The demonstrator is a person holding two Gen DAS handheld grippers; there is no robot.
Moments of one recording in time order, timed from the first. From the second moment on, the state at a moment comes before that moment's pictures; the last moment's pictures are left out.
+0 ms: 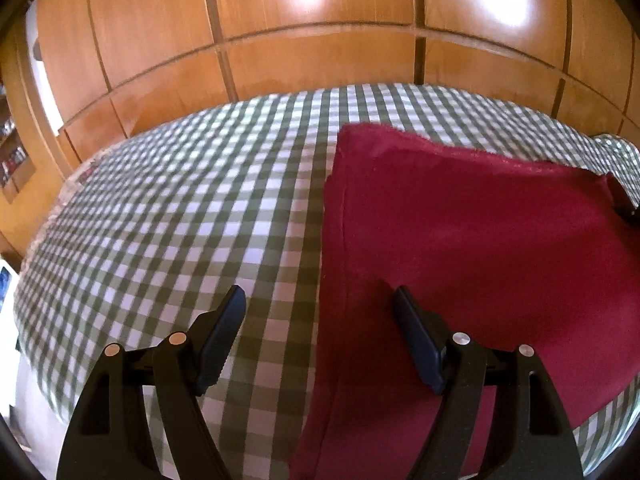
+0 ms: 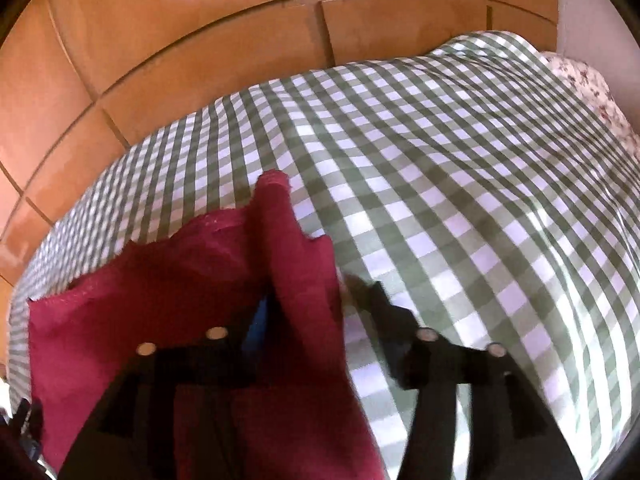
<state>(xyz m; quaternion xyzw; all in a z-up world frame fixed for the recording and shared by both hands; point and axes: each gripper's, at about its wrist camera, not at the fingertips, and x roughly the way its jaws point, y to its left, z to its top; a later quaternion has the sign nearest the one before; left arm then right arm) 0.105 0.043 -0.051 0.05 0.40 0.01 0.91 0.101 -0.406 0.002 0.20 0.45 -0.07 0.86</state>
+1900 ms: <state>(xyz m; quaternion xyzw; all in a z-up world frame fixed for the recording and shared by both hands) 0.094 0.123 -0.015 -0.24 0.41 -0.22 0.85 0.060 -0.115 0.093 0.09 0.47 0.30 0.83</state>
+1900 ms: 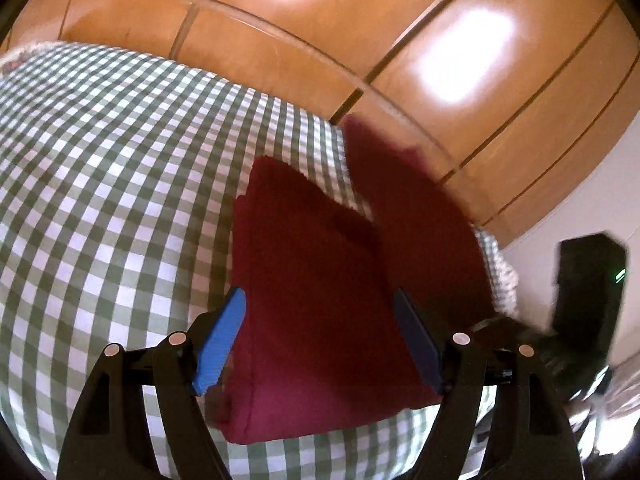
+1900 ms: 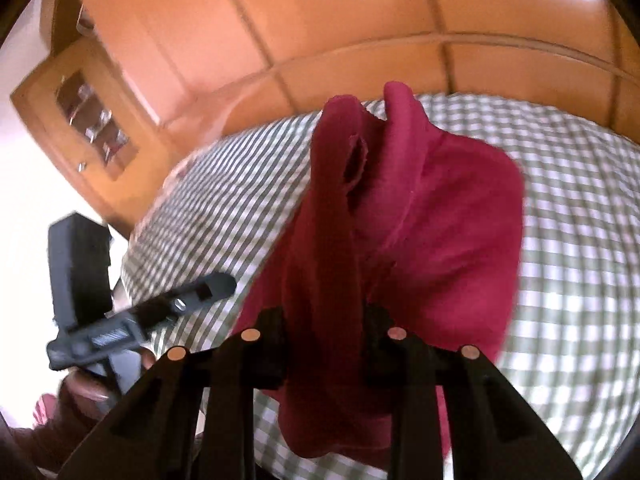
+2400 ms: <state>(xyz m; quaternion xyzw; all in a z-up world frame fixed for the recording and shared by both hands) 0.127 0.124 -0.023 -0.32 0.46 -0.27 0.78 0.003 -0.126 0.083 0.10 0.44 0.41 0.79</state>
